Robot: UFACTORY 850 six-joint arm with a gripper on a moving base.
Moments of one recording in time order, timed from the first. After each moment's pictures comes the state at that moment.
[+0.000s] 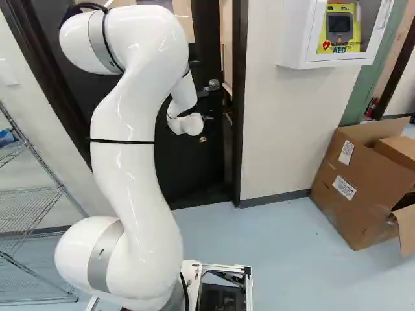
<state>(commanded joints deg) -2.1 -29.8 -56.9 -12.5 50.0 0.0</state>
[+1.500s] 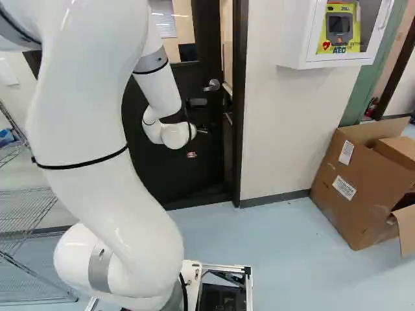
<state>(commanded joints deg) -0.1 -10.2 -32.8 1.1 47.9 0.0</state>
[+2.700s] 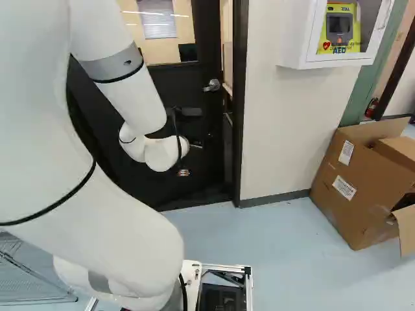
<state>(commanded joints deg) 0.3 5.3 -16.7 1.6 47.9 0.0</state>
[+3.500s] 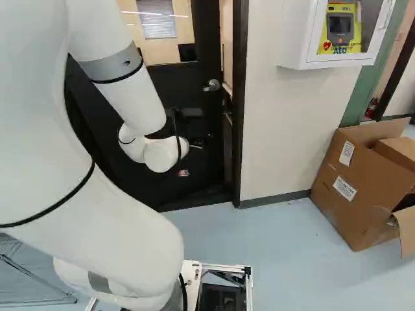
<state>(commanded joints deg) 0.3 5.4 -16.6 1.6 47.9 0.0</state>
